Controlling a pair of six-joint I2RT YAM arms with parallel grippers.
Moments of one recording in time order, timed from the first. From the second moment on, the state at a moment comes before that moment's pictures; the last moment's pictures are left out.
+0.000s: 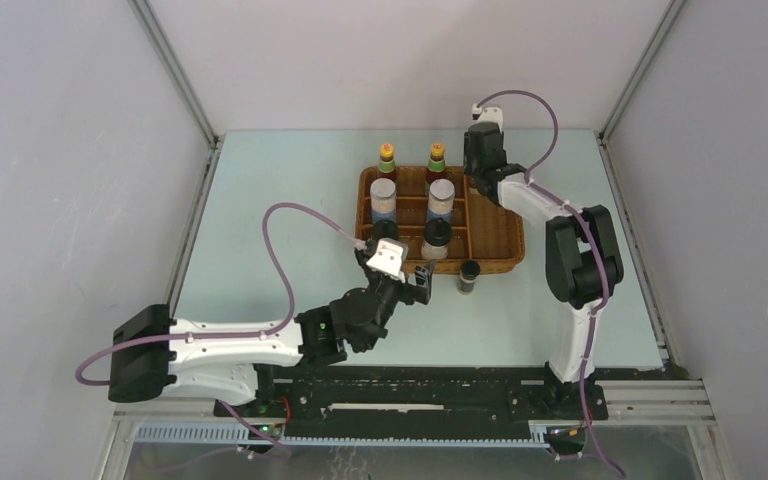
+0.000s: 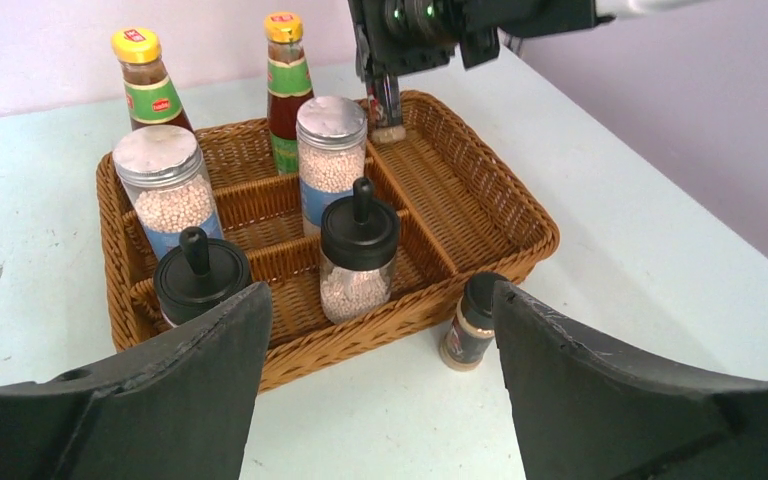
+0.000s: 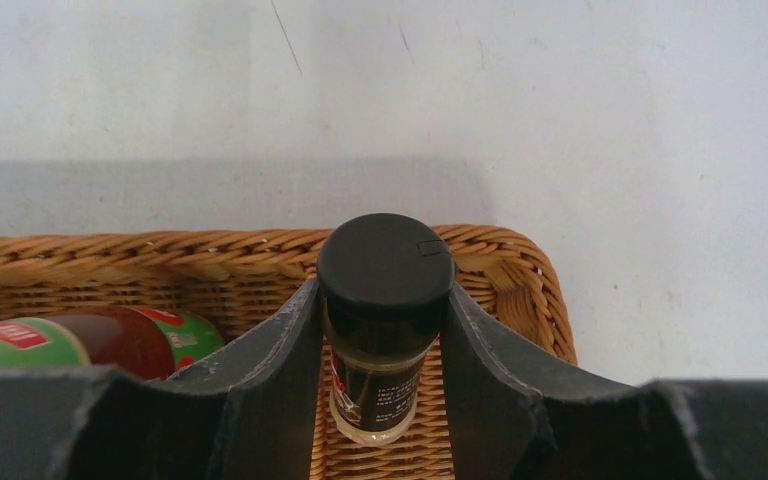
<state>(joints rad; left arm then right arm) -1.32 1.19 0.69 0.53 -0.87 -0.11 0.33 2.00 1.50 -0.02 0.39 0.12</state>
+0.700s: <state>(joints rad) -1.32 1.18 0.69 0.46 -0.84 -0.12 0.33 2.09 1.59 -0.05 0.38 0.11</state>
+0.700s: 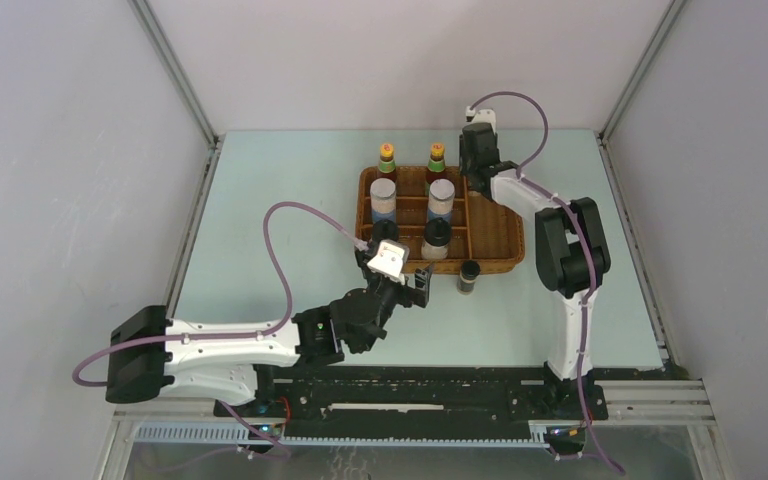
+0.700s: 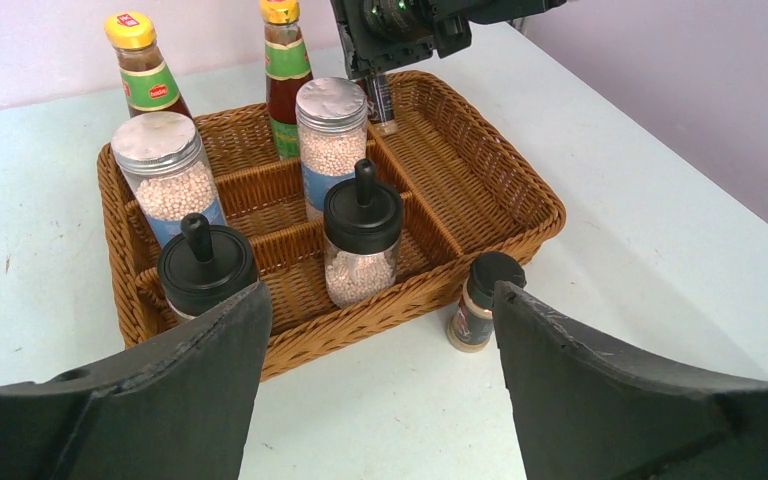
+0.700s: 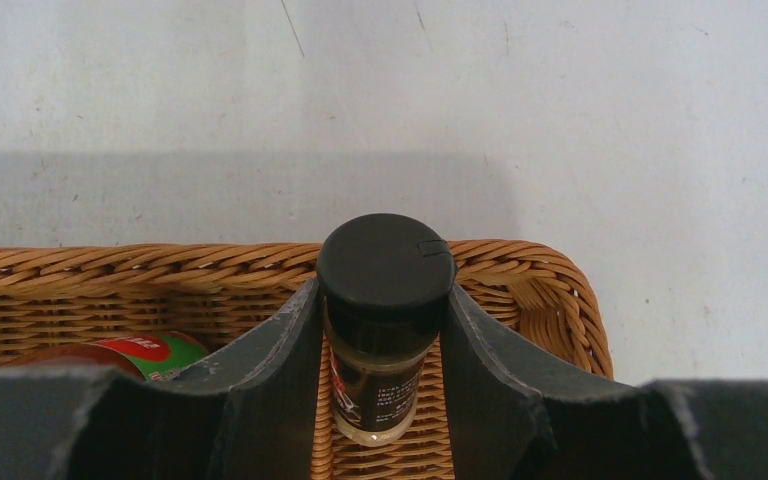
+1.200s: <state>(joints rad) -1.32 1.19 0.69 0.46 -0.84 -0.12 0.32 2.11 1.62 -0.09 0.35 0.11</state>
